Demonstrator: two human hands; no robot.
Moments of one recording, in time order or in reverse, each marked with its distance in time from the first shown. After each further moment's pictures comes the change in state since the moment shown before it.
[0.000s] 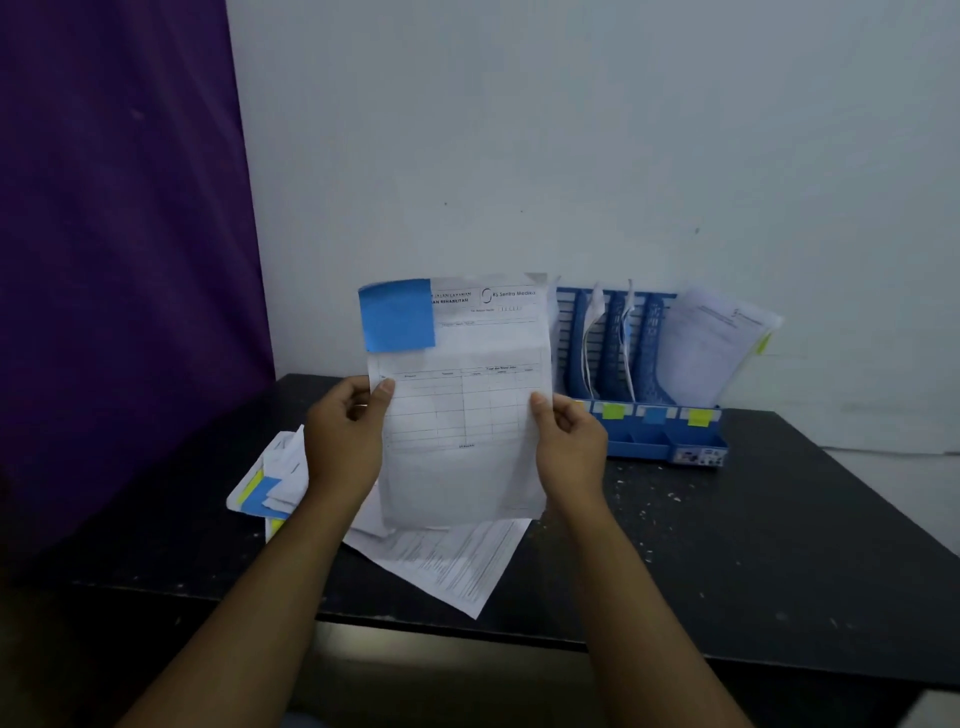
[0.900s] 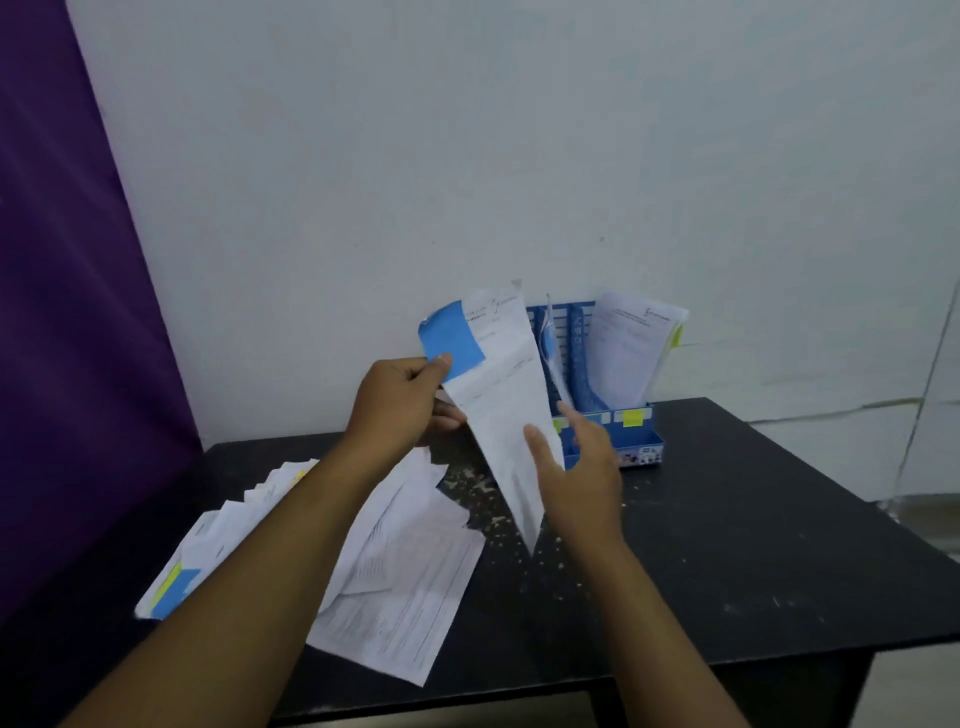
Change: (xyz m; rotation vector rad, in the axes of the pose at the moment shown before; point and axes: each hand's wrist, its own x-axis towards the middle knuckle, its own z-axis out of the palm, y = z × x) left_hand 0.000 0.118 0.112 -0.074 -0.545 -0.105; right_hand 0.019 0.010 -0.091 -0.371 0.184 -0.145
